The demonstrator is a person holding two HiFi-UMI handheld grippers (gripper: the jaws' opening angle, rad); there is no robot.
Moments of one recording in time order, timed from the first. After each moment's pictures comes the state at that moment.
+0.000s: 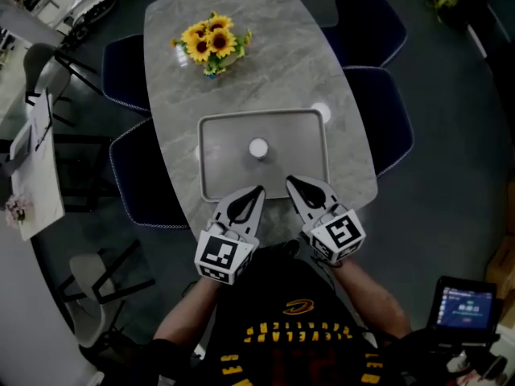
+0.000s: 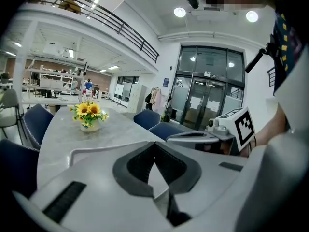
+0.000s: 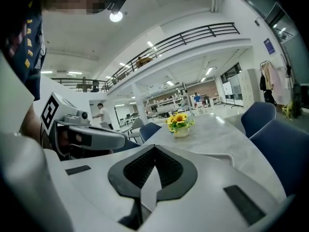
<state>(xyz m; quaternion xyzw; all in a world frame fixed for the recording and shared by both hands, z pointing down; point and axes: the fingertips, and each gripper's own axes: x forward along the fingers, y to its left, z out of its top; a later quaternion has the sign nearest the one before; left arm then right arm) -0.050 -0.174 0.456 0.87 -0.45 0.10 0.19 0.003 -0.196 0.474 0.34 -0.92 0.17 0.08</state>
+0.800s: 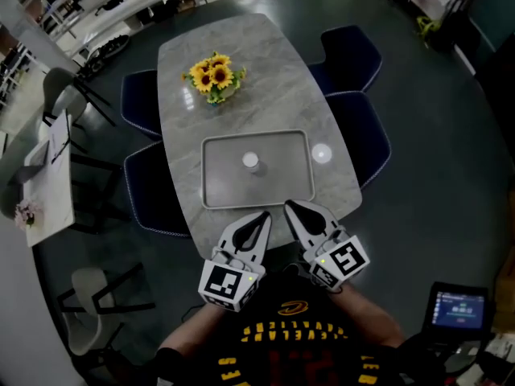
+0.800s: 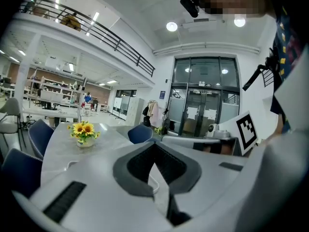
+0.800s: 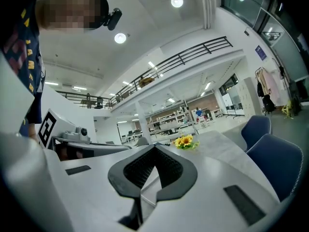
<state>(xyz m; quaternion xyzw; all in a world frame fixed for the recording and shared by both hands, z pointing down) -0.003 -0.103 0.367 0.87 -0.46 0.05 0.14 0.035 -0.127 0.371 0.34 -0.93 0.15 -0.03</state>
